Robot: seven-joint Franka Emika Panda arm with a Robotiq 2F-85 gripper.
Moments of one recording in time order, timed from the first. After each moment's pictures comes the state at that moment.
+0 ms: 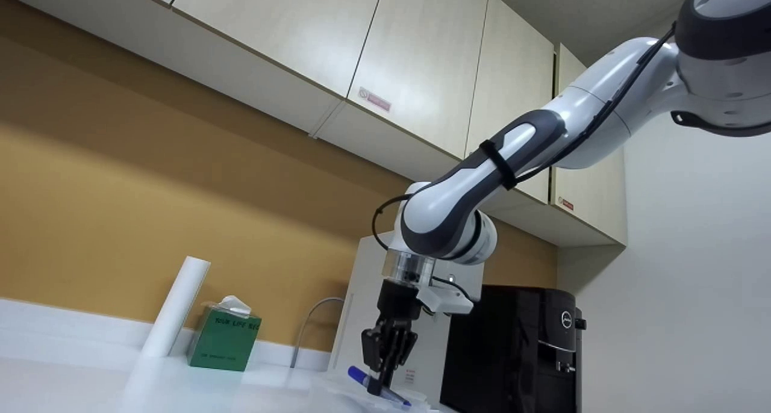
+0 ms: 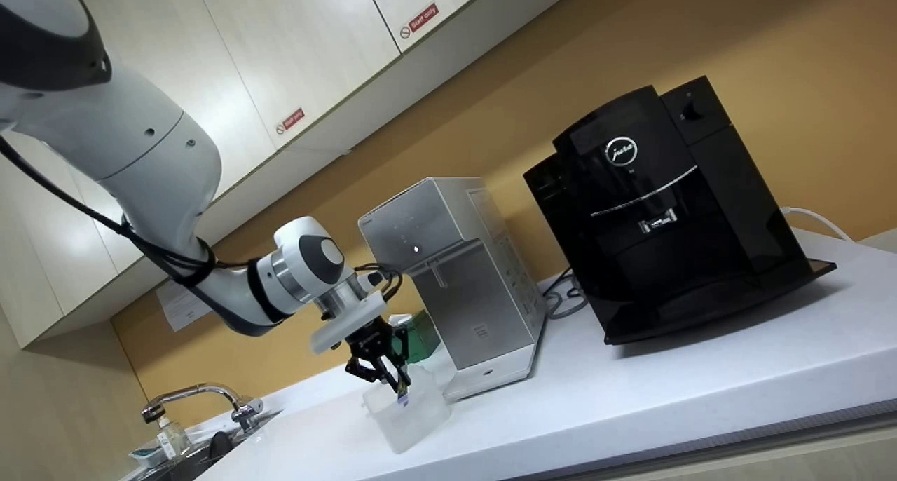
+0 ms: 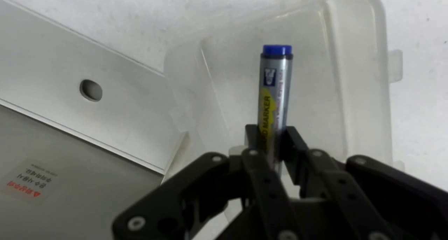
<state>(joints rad) 0.14 0.24 0.12 -2.06 -0.18 2.47 -0.07</state>
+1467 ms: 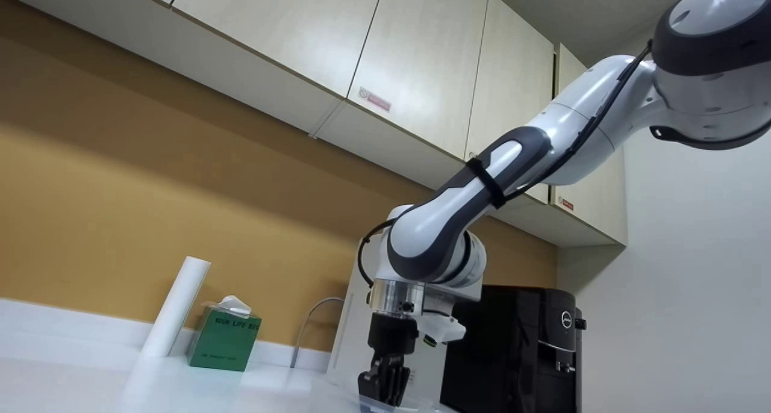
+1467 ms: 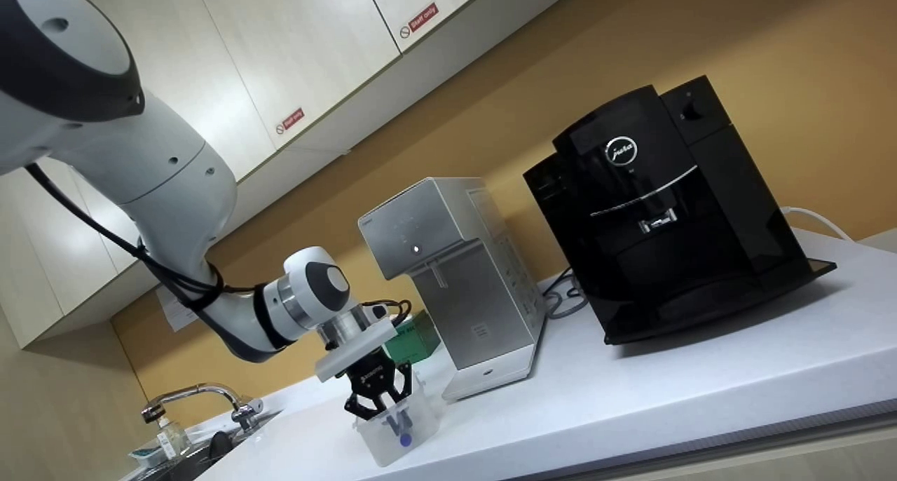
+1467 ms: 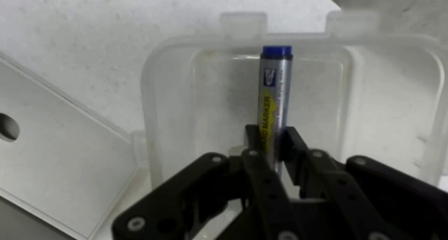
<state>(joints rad) 0.15 0.32 0.14 -2.06 -0.18 2.40 -0.20</state>
